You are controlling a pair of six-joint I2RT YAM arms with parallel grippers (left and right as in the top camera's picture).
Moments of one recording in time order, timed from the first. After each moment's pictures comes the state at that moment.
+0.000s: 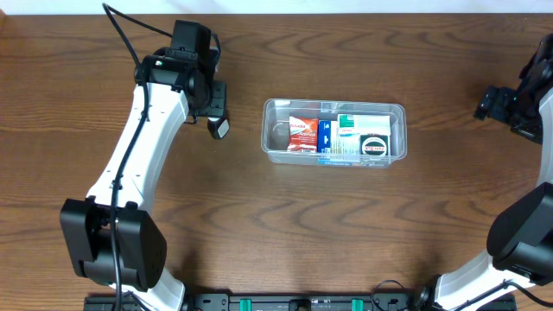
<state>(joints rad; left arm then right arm) -0.18 1.78 1.59 -1.02 -0.04 -0.08 -0.38 1.85 1.66 -1.15 0.13 0.14</state>
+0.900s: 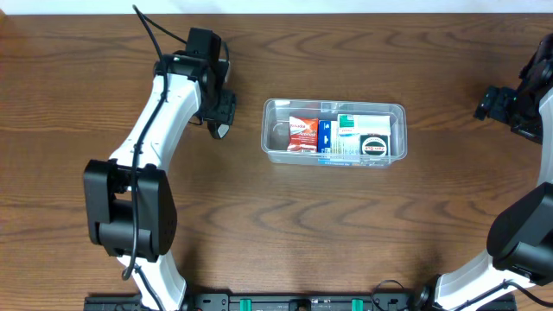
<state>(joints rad) -0.18 1.94 1.59 -0.97 -0.04 0.02 -0.38 1.85 1.66 -1.15 0.13 0.14</state>
